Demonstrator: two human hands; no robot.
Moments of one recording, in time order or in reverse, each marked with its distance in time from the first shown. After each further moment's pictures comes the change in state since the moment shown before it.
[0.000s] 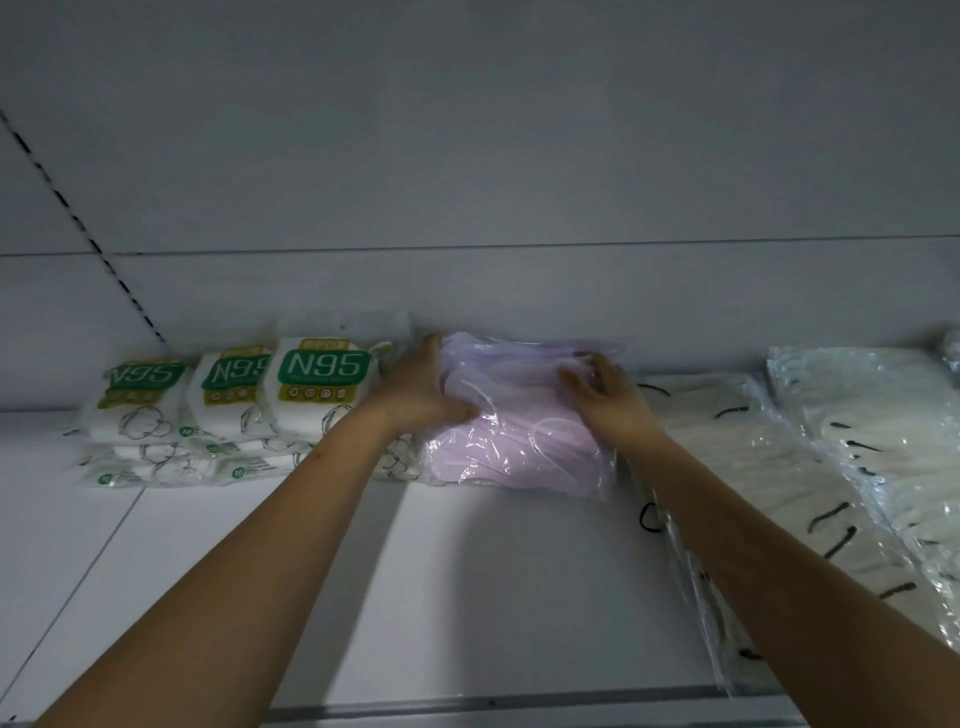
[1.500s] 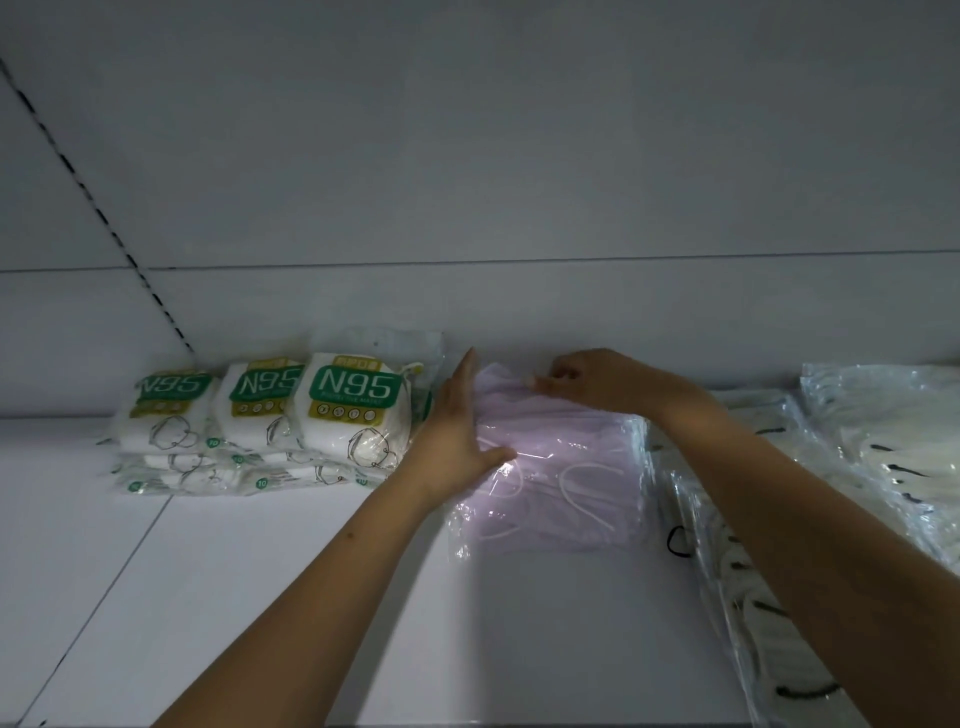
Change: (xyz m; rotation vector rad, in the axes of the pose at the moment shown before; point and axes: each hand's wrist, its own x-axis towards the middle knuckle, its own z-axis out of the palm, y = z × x) left_hand -0.024 -0.015 0.040 -0.081 0.141 0.175; right_hand 0.039 -0.068 -0.011 -0.549 -0.537 -0.289
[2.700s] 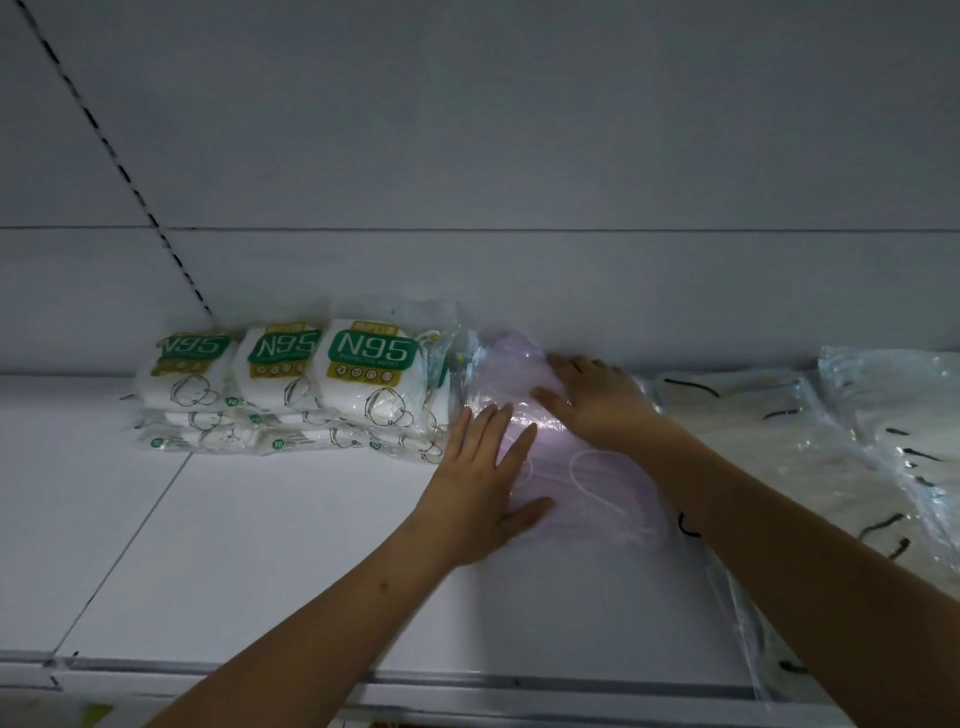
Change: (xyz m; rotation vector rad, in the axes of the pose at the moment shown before) left_hand -0.064 -0.028 0.050 0.619 0.049 0.385; right_hand -0.010 0.011 0.074 -0.326 0.240 -0.025
